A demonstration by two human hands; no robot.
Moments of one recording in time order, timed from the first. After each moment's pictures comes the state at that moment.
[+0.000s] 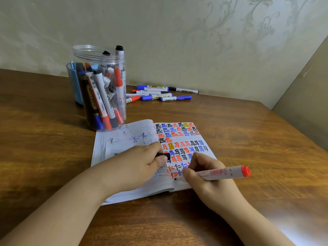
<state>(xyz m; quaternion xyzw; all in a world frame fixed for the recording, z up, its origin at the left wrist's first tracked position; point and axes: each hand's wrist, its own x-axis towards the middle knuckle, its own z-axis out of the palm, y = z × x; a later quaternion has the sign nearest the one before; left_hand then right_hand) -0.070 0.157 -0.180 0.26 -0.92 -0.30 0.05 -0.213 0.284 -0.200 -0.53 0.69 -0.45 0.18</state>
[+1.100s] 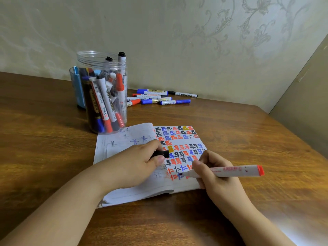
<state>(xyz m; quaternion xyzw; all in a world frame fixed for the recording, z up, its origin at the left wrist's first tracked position) -0.065 0.154 -0.176 0.26 -0.90 -0.33 0.08 -0.216 0.288 -0.192 -0.47 0.68 -0.53 0.19</state>
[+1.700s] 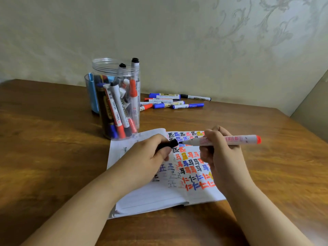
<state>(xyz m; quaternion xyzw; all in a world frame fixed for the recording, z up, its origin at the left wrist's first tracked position) -0.066 0.142 -0.178 0.32 -0.84 -0.37 0.21 -0.216 0.224 -0.171 -0.33 0.55 -0.71 0.29</state>
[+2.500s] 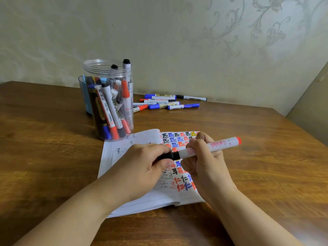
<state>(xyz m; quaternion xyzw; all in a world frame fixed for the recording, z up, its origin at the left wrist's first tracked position) -0.065 0.161 -0.175 0.24 -0.89 -0.28 0.27 -0.205 0.227 -0.182 -0.34 0.47 -0.72 0.37</state>
